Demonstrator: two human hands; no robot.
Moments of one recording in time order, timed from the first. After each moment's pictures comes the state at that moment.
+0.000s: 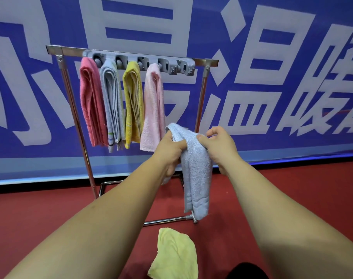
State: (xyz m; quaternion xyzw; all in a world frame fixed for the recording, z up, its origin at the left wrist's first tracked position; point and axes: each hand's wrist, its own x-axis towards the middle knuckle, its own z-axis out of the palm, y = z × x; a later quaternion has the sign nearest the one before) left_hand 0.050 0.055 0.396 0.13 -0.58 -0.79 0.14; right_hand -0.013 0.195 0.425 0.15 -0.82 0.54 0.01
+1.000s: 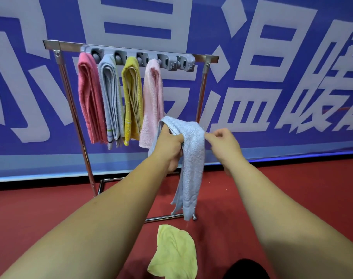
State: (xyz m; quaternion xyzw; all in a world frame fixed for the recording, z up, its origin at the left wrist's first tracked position) left_hand 0.046 0.056 0.399 0.11 -0.53 -0.82 0.18; right_hand -0.015 0.208 0.419 0.11 -0.84 0.53 -0.01
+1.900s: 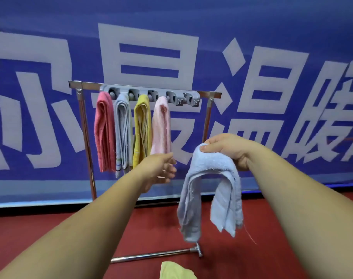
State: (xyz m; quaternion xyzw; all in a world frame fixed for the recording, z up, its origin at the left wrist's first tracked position) left_hand 0.083 -0.009 0.438 0.21 -0.67 -0.71 0.06; right_hand -0.030 0.206 0.532 0.27 -0.80 0.46 -0.26
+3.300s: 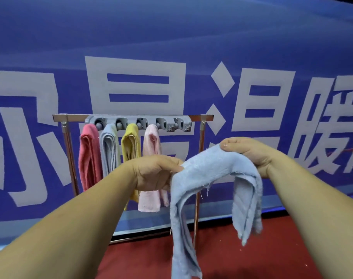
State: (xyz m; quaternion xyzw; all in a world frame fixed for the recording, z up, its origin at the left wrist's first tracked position) left_hand 0.027 -0.035 0.534 -0.06 -0.70 -0.69 -0.15; right_hand -0.096 0.244 0.579 0.28 -0.68 0.62 -0.28
